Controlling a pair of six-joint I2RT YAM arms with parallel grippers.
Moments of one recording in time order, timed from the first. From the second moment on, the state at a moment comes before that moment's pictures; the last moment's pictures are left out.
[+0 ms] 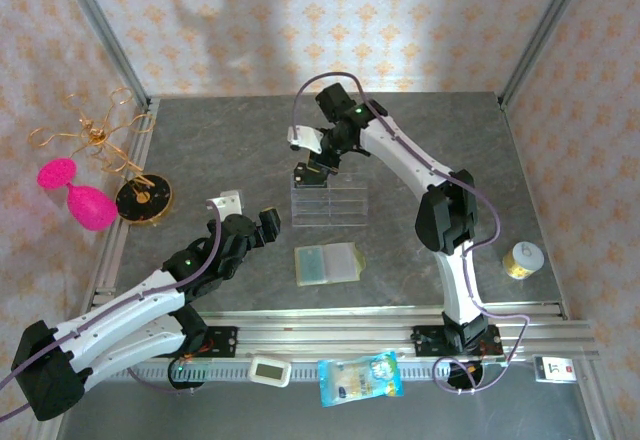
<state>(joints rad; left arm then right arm) -0.72 0.82 0.50 -0.28 -0.55 -0.70 0.59 2.14 2.07 -1.05 -0.38 -0.84</state>
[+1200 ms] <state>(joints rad) -0.72 0.62 0.29 -0.18 -0.40 -0.85 0.91 1.51 0.93 -0.16 -0.12 0.37</state>
